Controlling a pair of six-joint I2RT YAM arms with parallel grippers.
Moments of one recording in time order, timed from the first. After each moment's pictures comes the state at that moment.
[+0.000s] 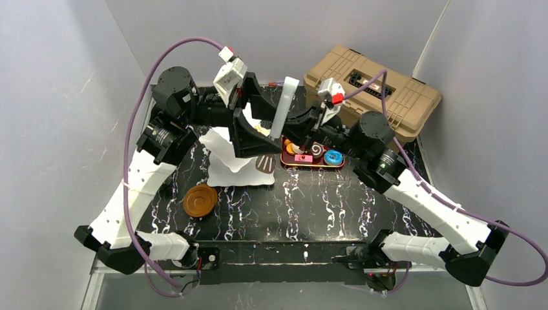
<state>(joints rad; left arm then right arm) -0.61 1.28 1.71 -0.26 1.10 -0.37 0.87 1.11 1.19 0.15 -0.38 0.20</state>
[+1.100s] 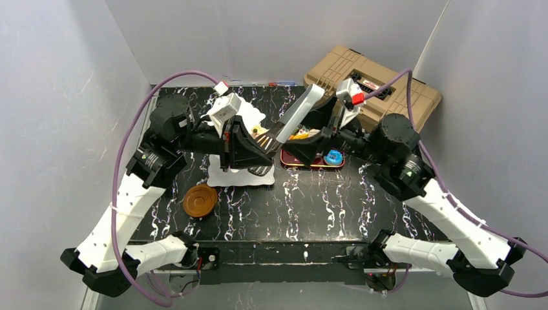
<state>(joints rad) -0.60 1.08 1.45 -0.46 1.06 -0.22 0.87 1.00 1.24 -0.01 -0.34 0.27</state>
